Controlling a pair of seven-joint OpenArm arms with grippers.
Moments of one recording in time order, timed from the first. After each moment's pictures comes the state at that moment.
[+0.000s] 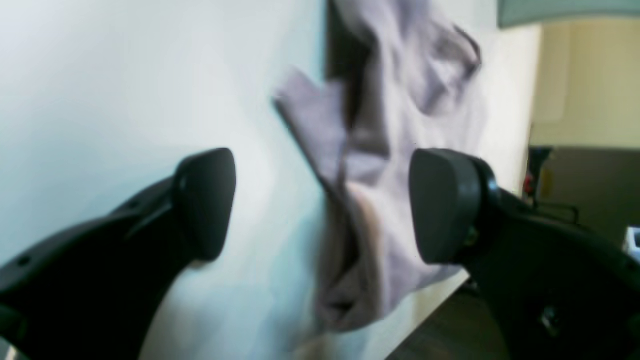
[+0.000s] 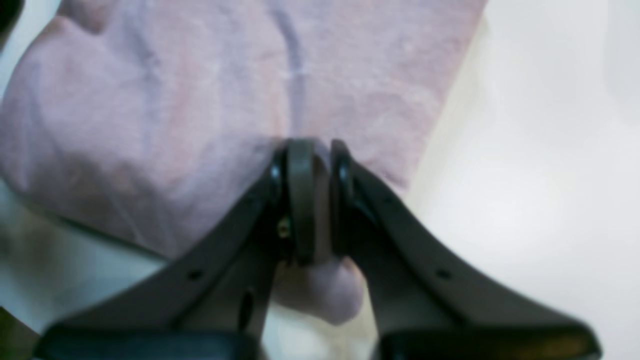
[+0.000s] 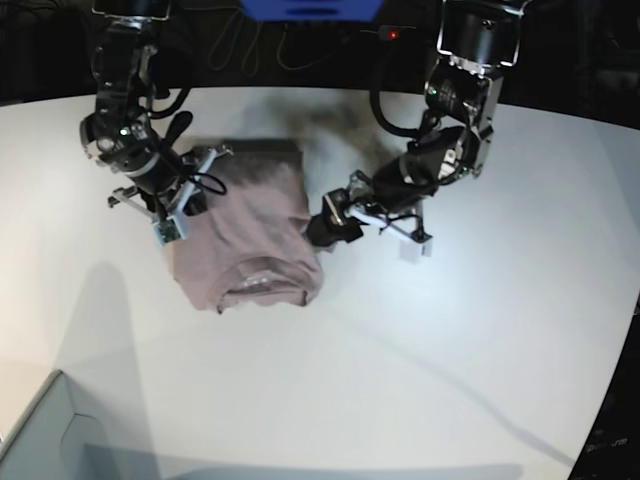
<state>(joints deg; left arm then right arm) -0.8 -0.9 4.7 67.3 -51.0 -13.2 33.0 -10.4 -1.9 15.6 90.4 -9.5 35.4 -32.7</state>
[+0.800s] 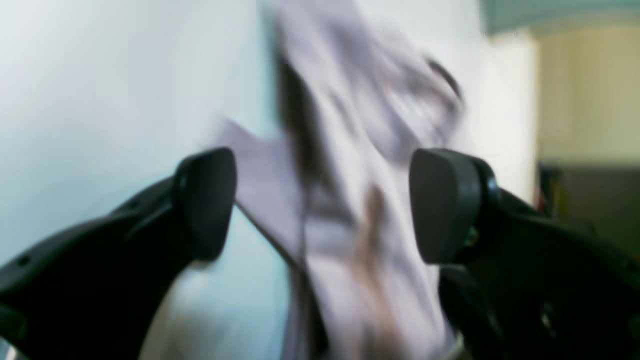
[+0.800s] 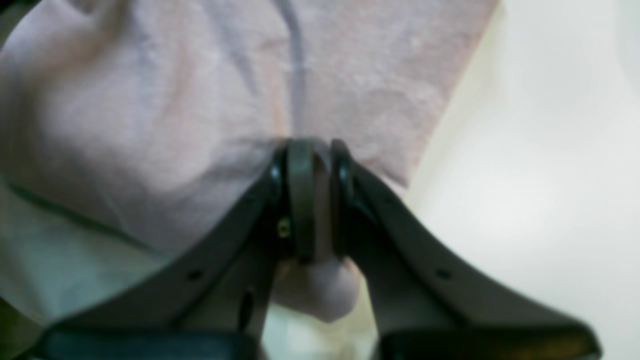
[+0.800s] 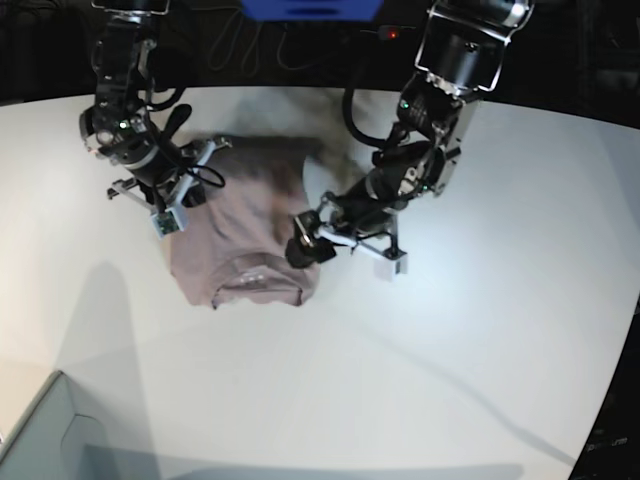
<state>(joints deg) -5.6 0.3 13.6 60.7 -51.7 -7.0 20.2 -11.7 -1.8 15.9 90.2 -9.3 35.4 -32.5</state>
